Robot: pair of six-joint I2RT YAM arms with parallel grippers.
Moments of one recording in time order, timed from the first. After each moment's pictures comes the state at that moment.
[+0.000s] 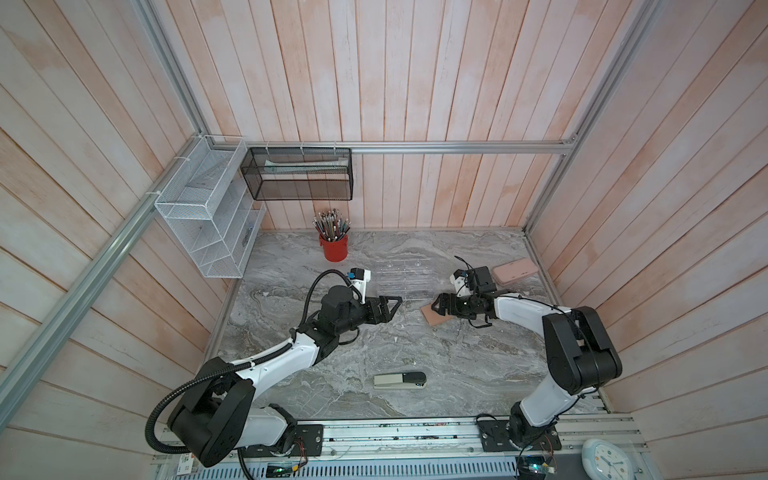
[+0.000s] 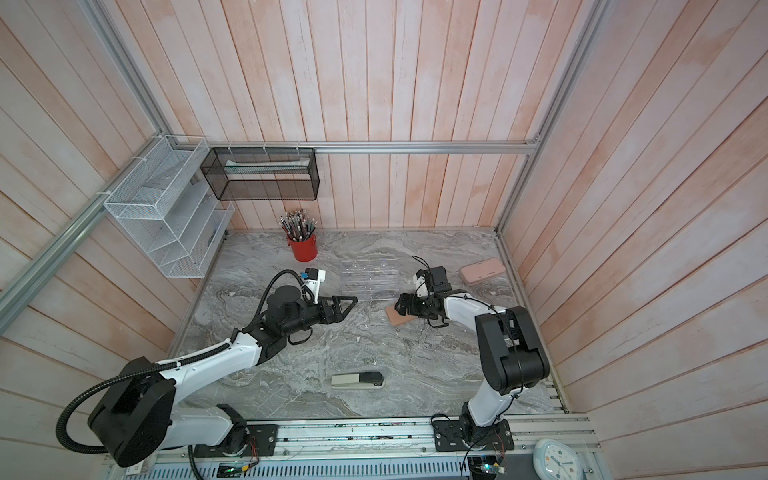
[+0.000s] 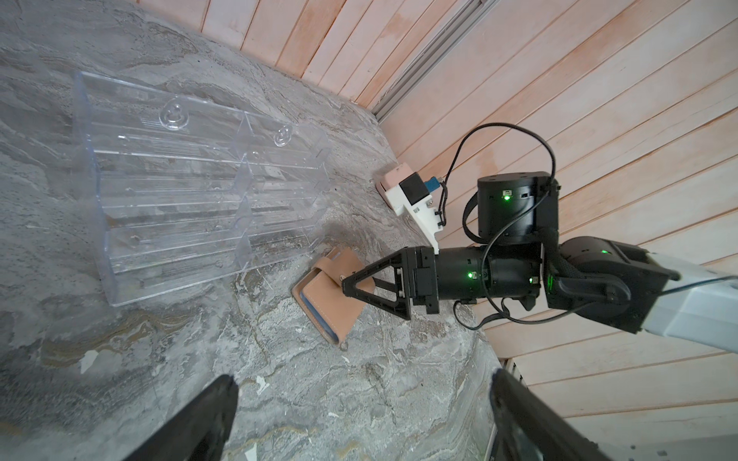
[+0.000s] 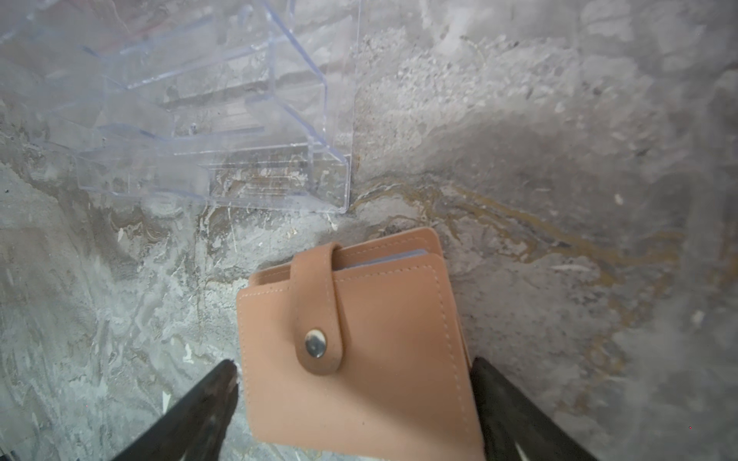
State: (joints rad) left arm -0.60 1.34 0.65 0.37 0.33 -0.67; right arm 0.29 1.67 0.89 -0.24 -0.35 0.33
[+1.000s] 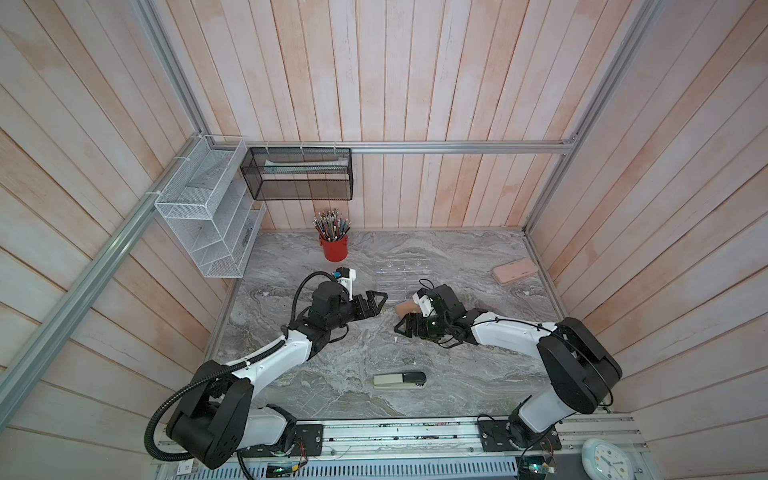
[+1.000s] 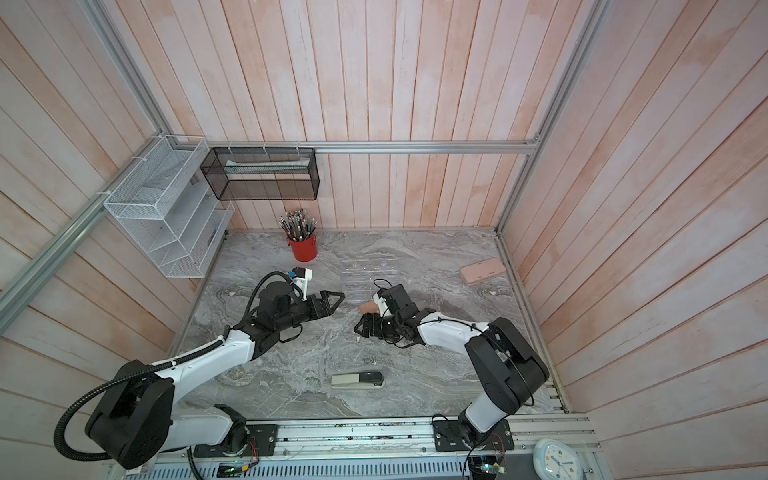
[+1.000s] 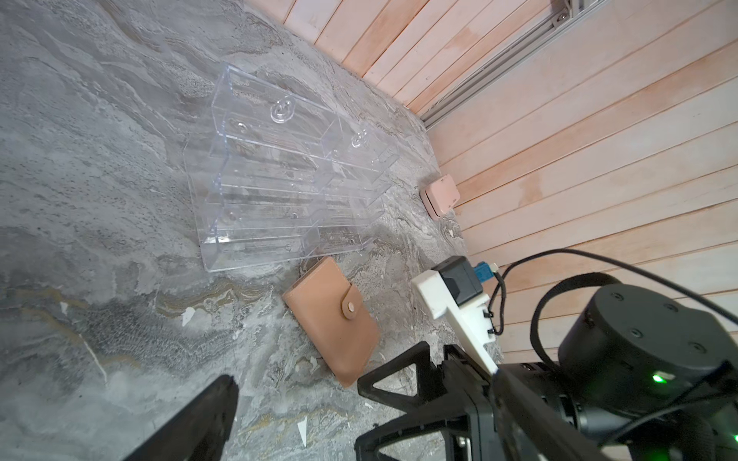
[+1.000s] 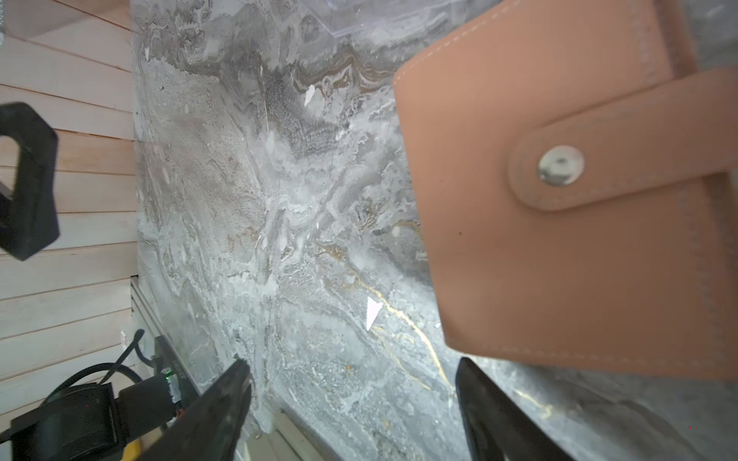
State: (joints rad) left arm -0.48 1.33 0.65 0.25 0.36 -0.72; right arm 0.66 1.59 0.81 -0.09 -0.42 0.70
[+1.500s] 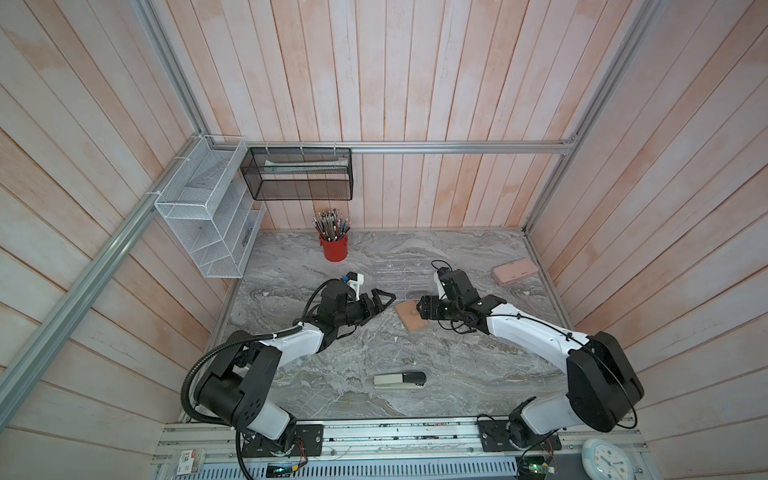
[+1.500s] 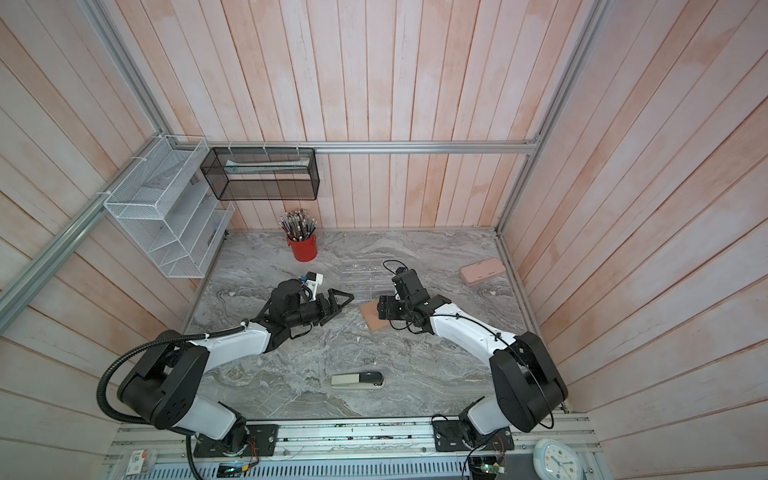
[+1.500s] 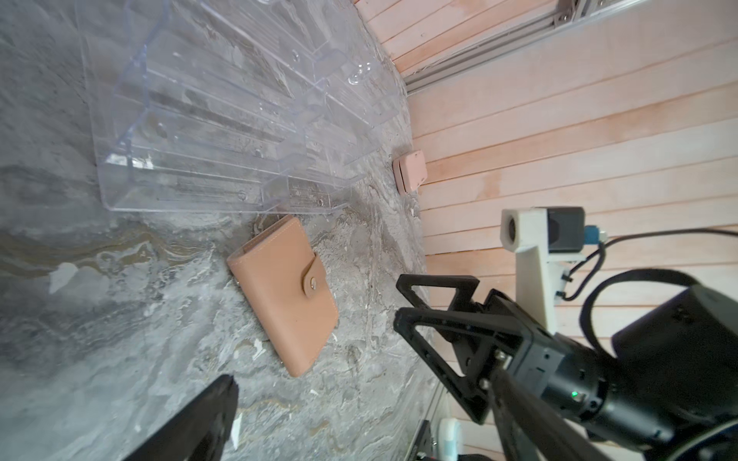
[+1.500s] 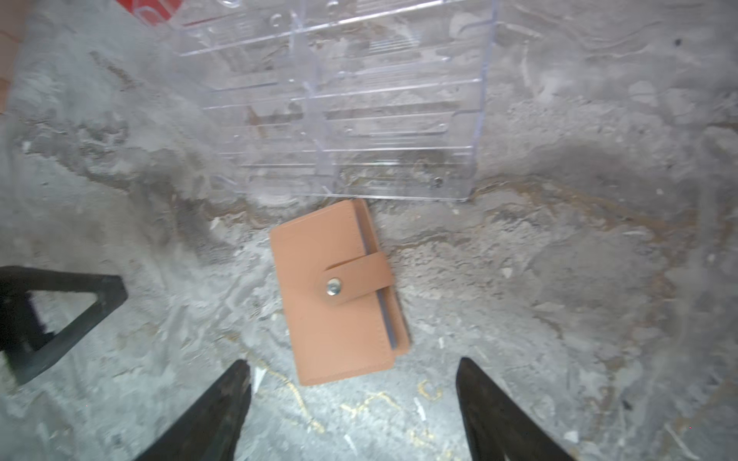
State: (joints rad) left arm -0.48 1.57 0.67 0.51 0.55 -1.04; right arm 0.58 1.50 0.91 -0.32 -0.01 0.49
